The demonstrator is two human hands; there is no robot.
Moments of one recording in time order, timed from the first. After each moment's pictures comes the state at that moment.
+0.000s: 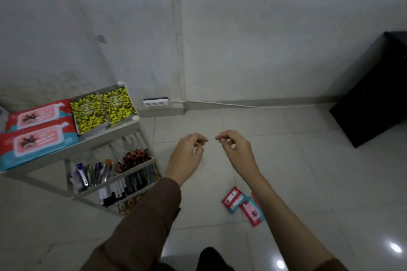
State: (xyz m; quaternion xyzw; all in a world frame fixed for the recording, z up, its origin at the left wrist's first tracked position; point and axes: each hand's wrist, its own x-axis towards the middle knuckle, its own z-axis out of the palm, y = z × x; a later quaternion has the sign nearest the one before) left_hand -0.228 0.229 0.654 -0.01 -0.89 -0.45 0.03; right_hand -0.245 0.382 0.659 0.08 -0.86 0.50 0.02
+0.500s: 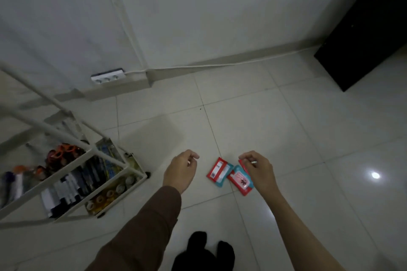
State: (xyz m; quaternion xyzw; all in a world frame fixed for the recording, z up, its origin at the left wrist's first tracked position) left_hand -0.244 0.335 0.440 0.06 -0.90 -0.41 -0.16; right_hand -0.214 0.540 0.440 -0.20 -0.83 0.52 -0.08
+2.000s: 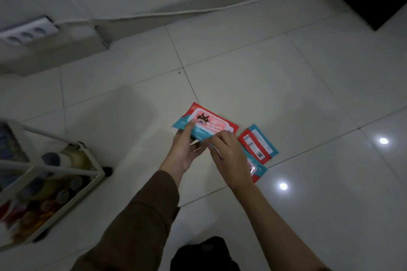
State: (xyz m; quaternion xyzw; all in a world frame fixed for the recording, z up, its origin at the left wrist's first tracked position) left_hand -0.318 0.432 0.143 0.28 -0.53 -0.75 -0.27; right_hand -0.254 0.540 0.126 0.04 -0.94 0.30 0.16
